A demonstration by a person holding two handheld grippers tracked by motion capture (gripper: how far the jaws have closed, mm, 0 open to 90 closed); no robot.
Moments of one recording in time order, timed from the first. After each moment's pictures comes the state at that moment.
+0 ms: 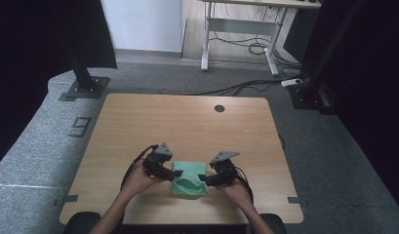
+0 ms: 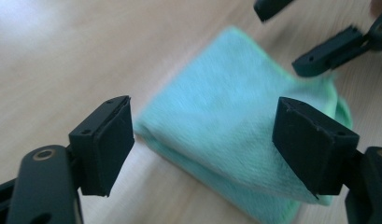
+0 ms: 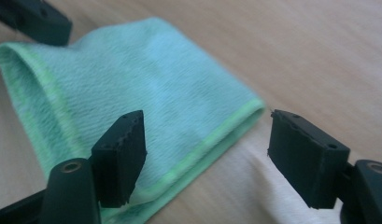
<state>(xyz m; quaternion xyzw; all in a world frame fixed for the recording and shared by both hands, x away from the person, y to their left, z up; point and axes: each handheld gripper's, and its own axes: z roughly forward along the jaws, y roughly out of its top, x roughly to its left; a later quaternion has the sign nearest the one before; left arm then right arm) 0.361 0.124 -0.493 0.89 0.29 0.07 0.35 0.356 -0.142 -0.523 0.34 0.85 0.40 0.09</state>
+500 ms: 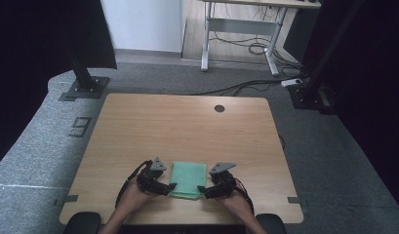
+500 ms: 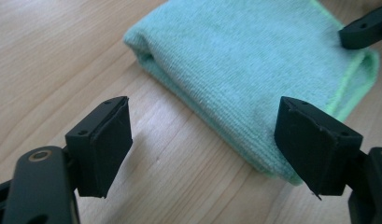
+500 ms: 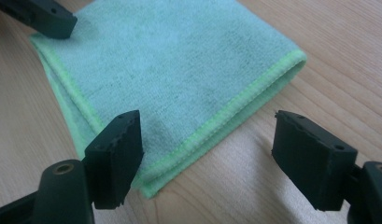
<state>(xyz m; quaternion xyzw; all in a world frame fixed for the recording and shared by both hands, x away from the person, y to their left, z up) 0.329 0.141 -0.527 0.88 0.33 0.09 0.33 0.327 -0.137 -0.539 0.33 0.87 0.37 0.10</state>
